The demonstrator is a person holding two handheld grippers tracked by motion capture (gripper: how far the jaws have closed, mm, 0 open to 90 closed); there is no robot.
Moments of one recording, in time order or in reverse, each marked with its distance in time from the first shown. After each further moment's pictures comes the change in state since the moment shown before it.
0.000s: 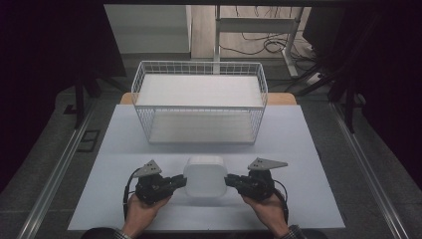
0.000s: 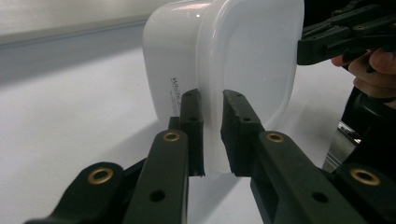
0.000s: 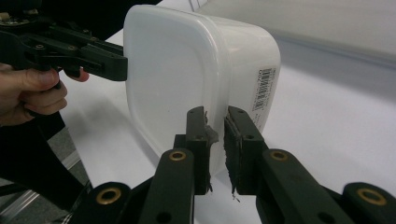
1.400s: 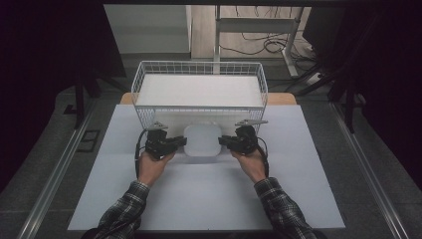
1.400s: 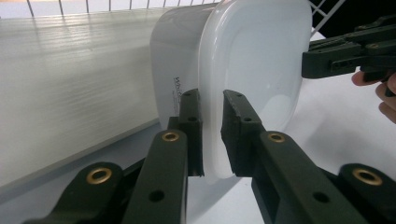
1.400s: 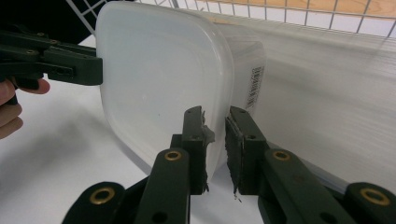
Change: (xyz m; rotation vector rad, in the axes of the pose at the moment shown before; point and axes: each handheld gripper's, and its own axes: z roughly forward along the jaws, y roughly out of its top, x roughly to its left) left arm 0.087 0.070 0.061 0.006 0.139 -0.071; right arm -0.085 0.072 0.082 0.004 -0.113 0.048
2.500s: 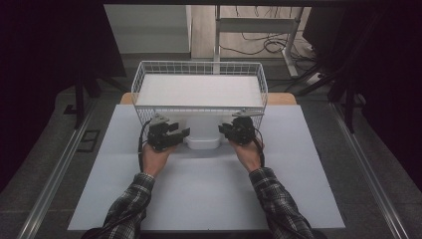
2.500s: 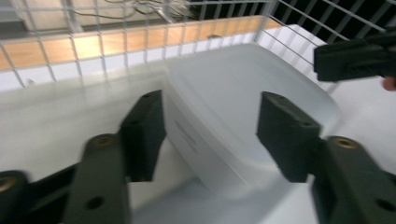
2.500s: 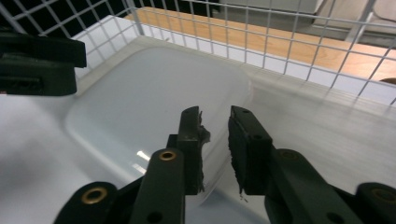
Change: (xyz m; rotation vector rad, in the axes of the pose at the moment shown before) left arm 0.006 0.011 0.006 -0.107 0.062 0.084; right arm -0.004 0.023 0.009 -0.074 -0.114 -0.061
